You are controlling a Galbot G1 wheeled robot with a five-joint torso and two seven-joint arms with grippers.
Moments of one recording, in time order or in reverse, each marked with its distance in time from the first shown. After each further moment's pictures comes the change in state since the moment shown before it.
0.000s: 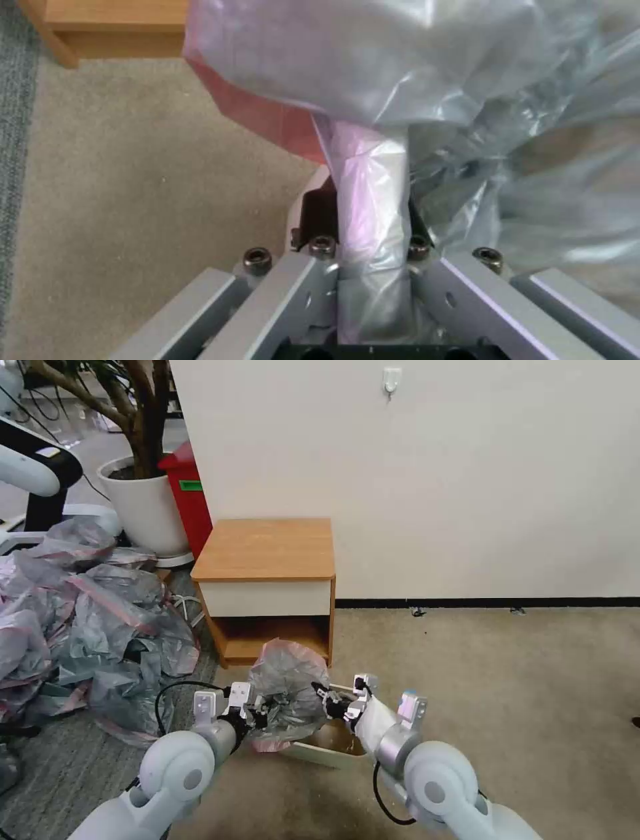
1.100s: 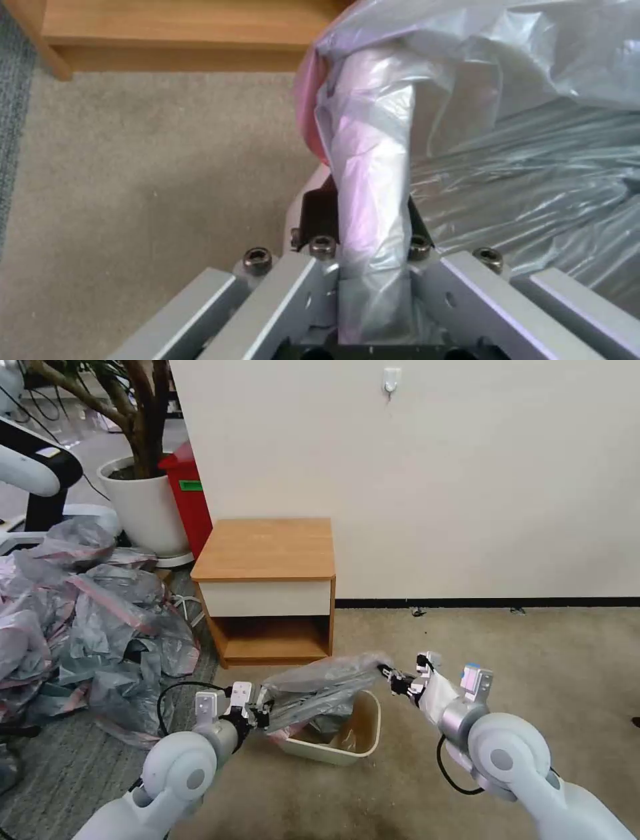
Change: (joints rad) left arm 0.001 -0.024 -0.012 0.006 0.016 -0.029 0.024; right arm -0.056 -0.143 0.235 0.009 0.073 -0.193 0.097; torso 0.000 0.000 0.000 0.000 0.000
